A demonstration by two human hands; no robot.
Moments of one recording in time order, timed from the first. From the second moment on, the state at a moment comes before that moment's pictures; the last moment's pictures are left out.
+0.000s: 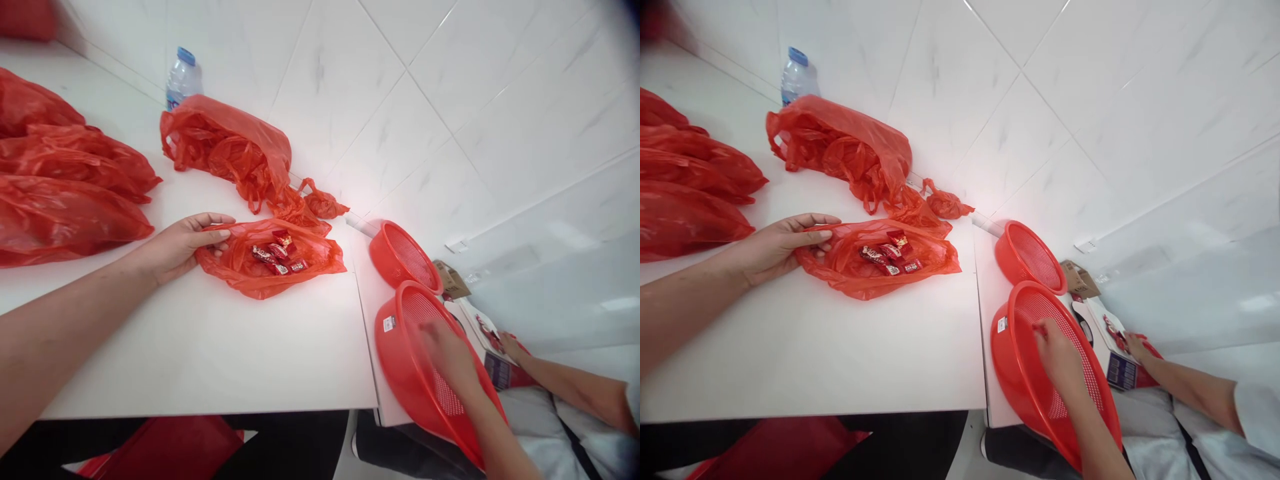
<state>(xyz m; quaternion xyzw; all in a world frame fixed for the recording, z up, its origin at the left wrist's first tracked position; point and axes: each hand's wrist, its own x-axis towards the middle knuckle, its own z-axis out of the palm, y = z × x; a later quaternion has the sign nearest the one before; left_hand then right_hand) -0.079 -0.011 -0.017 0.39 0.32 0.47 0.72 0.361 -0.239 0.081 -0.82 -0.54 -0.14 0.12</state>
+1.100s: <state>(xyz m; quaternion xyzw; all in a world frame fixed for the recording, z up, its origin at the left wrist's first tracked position) -0.083 -0.012 -0.016 0.40 0.29 0.44 0.75 0.233 -0.065 -0.031 -0.75 -0.59 -0.10 0.30</state>
